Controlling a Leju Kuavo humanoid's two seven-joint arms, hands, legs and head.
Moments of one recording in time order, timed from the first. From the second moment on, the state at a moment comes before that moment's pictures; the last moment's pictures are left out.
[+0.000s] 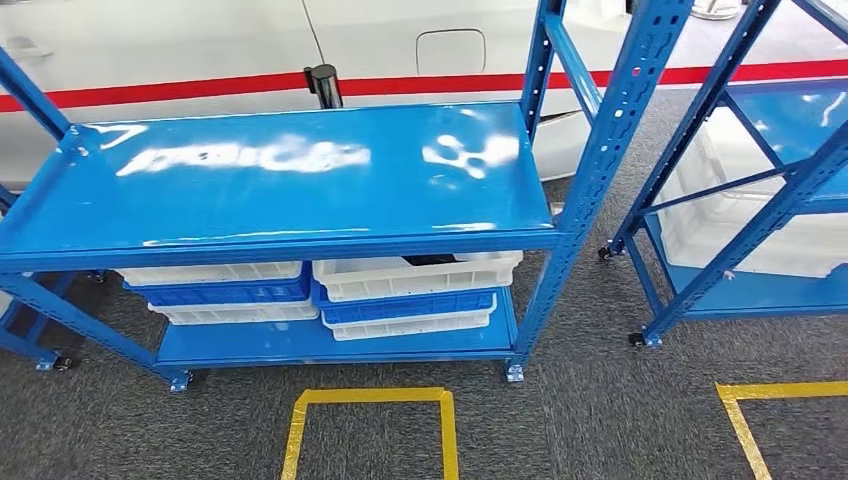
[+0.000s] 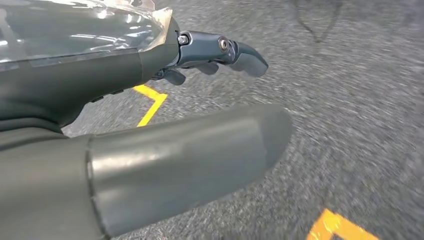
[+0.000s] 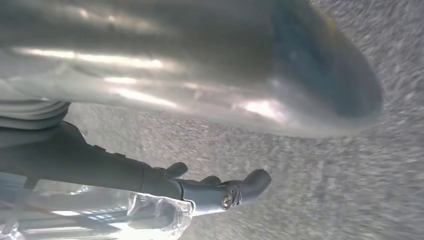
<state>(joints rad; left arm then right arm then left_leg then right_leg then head) -0.12 -0.19 1.24 -0.22 -0.93 0.57 -0.22 -0.07 0.16 -0.56 -0.20 0.71 -0.69 0.06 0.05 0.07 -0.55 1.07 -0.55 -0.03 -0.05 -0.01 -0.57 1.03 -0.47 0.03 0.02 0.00</state>
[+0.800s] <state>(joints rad) -0.12 -0.18 1.22 -0.22 -0.96 0.57 -0.22 -0.07 0.16 -0.60 -0.21 0.80 -0.70 0.10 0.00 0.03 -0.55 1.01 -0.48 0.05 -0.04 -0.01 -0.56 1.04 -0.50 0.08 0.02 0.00</state>
